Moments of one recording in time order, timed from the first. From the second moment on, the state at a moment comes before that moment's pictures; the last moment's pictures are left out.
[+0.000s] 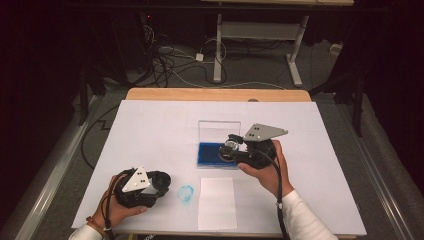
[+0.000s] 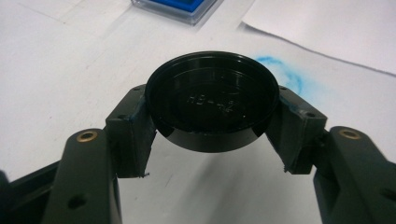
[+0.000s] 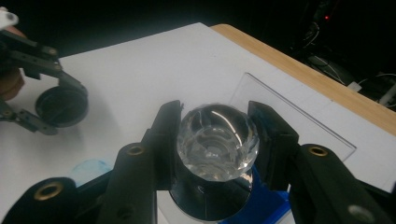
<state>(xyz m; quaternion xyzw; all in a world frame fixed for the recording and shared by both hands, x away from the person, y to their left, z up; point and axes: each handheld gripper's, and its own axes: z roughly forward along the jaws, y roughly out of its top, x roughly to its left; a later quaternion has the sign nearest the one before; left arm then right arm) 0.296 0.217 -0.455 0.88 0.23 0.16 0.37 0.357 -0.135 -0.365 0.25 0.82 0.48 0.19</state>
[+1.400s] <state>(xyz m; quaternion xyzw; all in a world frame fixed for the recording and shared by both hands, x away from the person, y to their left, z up) 0.290 0.128 -0.449 0.87 0.17 0.13 0.44 0.305 -0.098 -0.372 0.17 0.83 0.52 0.10</state>
